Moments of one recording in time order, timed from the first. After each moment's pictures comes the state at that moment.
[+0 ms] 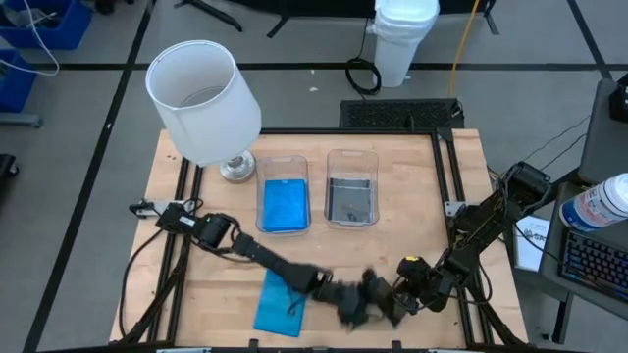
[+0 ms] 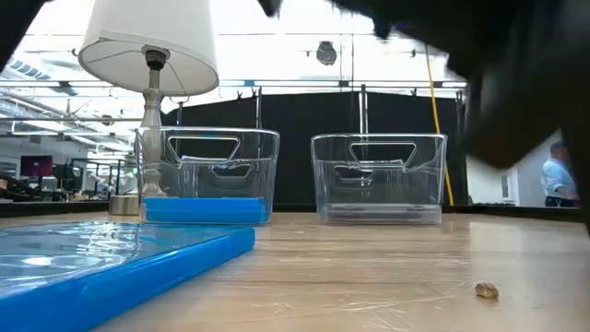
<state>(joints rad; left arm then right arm) -0.43 2.44 1.87 0.11 -0.25 0.75 0.90 1.51 0.44 -0.08 0.37 1.45</state>
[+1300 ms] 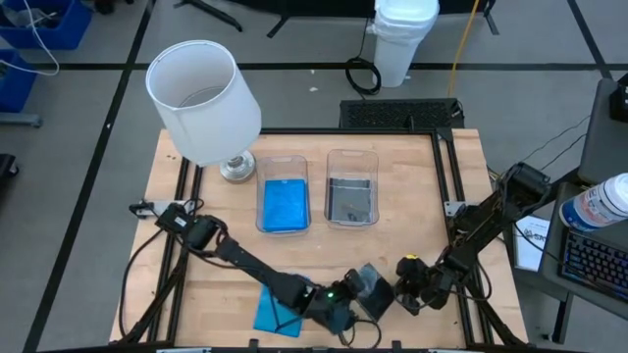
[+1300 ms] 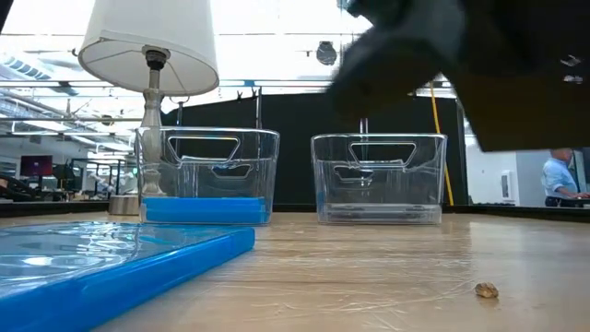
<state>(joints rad) -0.52 2.34 1.86 -0.15 -0.72 0.89 0.90 1.50 0.44 0.05 0.40 1.32</state>
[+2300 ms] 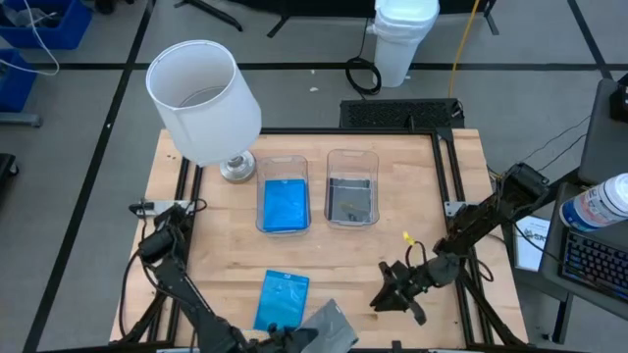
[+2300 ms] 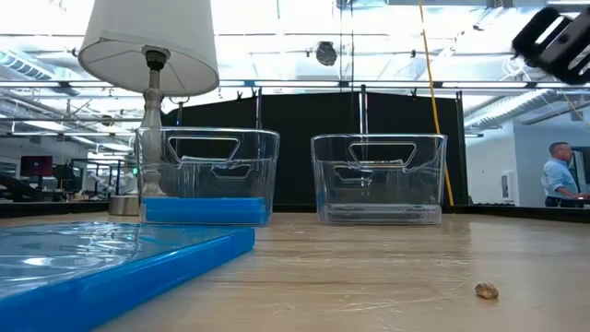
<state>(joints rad) -0.90 2.17 1.86 -0.35 -1.17 1.30 0.78 1.49 0.44 1.00 0.28 0.68</state>
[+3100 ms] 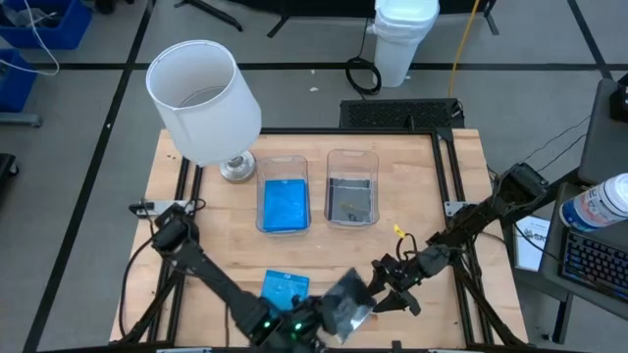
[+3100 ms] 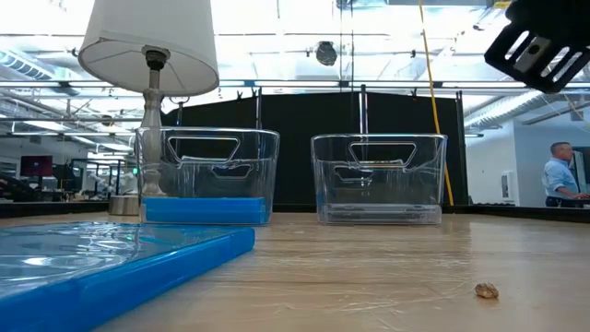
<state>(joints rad) -0.72 2.17 1.86 -0.34 -1.05 1.37 0.66 1.50 0.44 1.02 0.07 0.80</state>
